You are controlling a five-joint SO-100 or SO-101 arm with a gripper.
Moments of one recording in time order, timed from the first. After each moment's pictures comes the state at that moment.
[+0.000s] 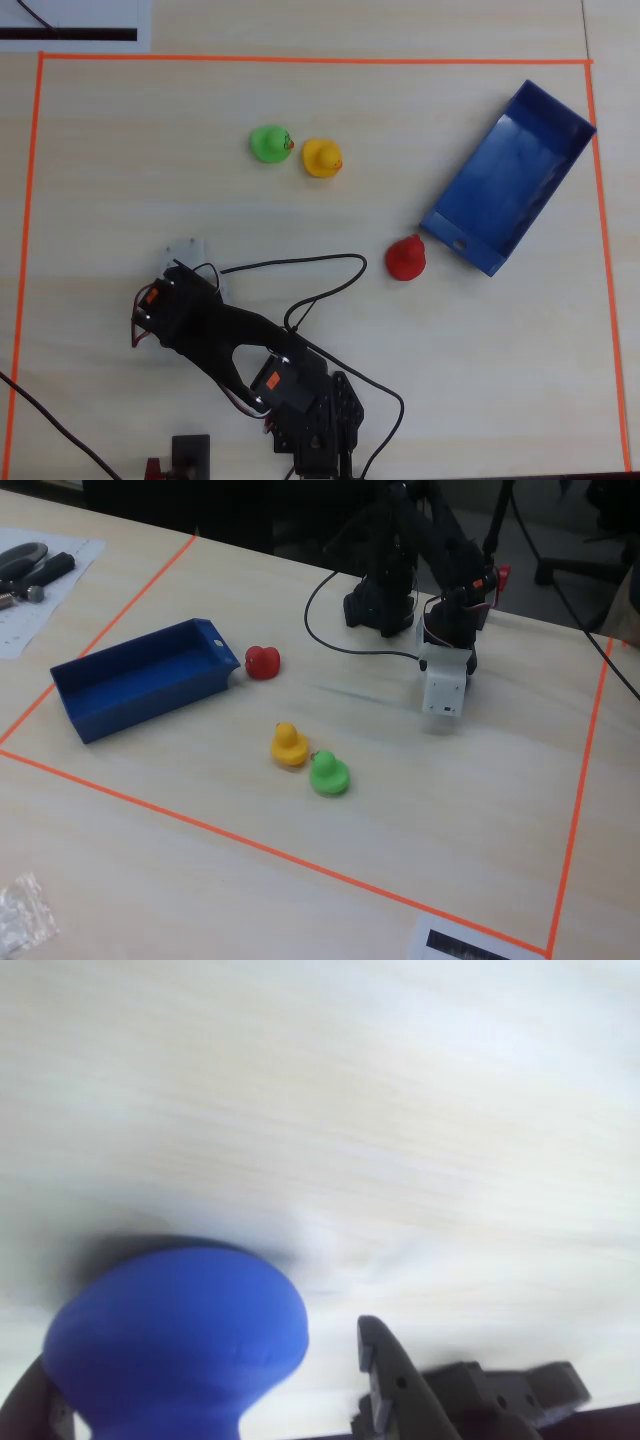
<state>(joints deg) -51.6 95.9 123.9 70.0 -50.6</state>
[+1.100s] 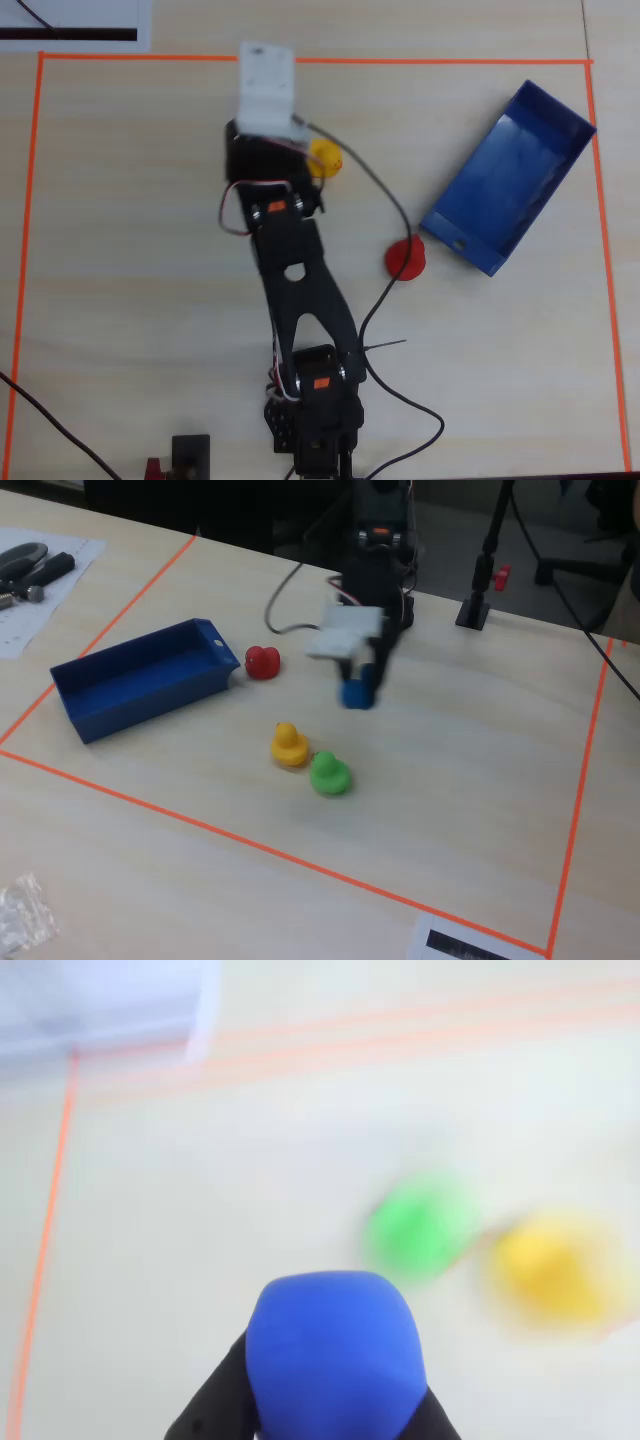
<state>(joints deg) -1.8 105.3 98.7 40.5 -70.1</state>
